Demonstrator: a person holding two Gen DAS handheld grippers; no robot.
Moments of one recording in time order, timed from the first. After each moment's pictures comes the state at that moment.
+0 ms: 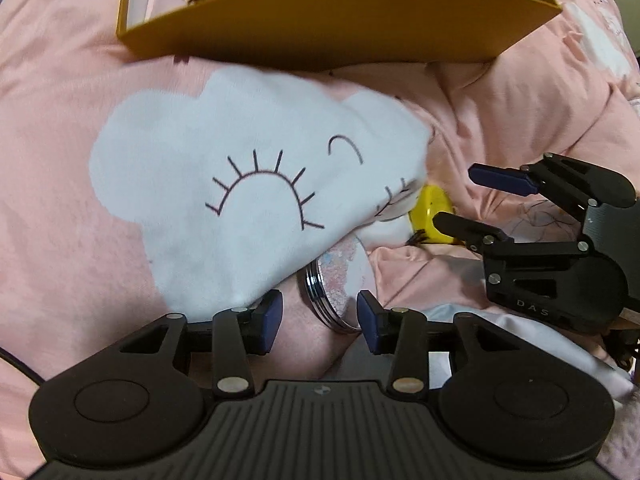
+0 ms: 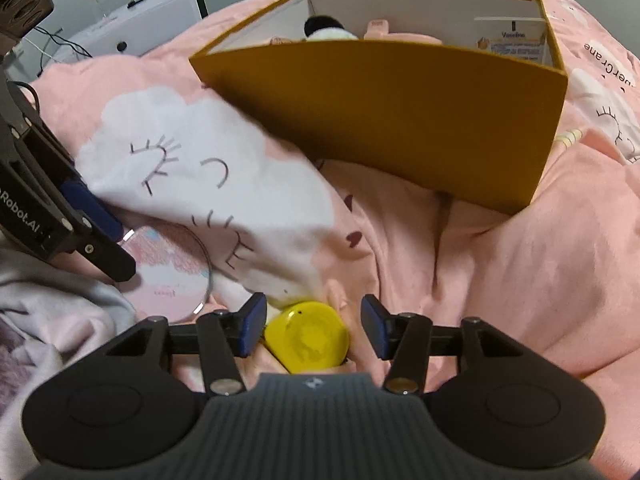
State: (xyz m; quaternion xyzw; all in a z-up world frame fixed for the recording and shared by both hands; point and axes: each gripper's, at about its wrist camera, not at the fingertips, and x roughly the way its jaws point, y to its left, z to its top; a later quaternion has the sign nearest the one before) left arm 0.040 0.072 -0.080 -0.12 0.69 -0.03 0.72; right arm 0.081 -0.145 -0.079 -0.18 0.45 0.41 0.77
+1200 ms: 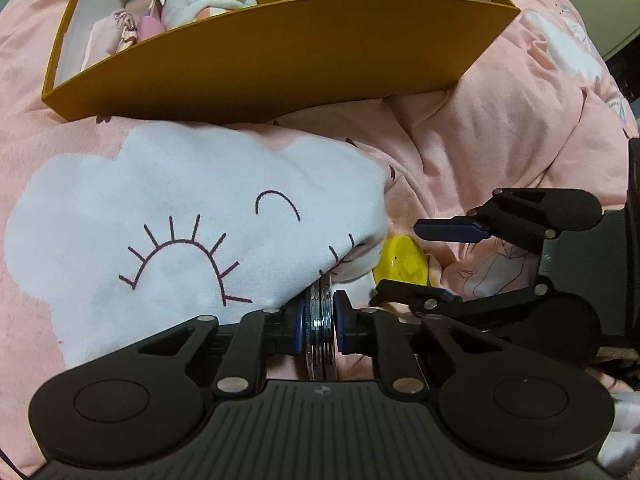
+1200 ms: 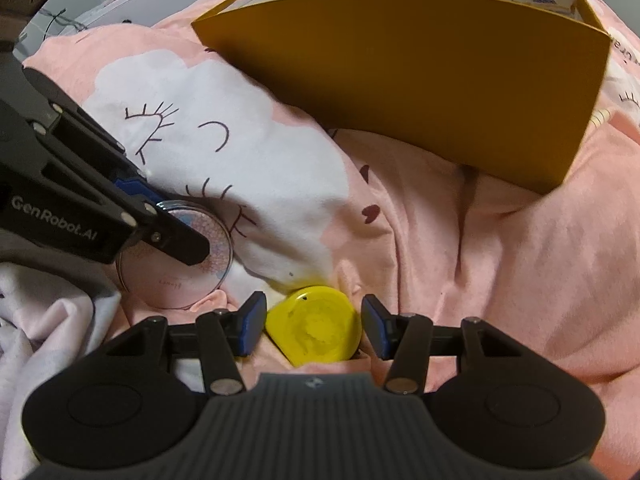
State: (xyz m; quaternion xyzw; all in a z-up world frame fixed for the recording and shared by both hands) left arm 0.051 0.041 -0.094 -0.10 0.62 -0.06 0.78; right arm 0.077 -0.139 -0.098 -0.19 0.47 0.42 0.75
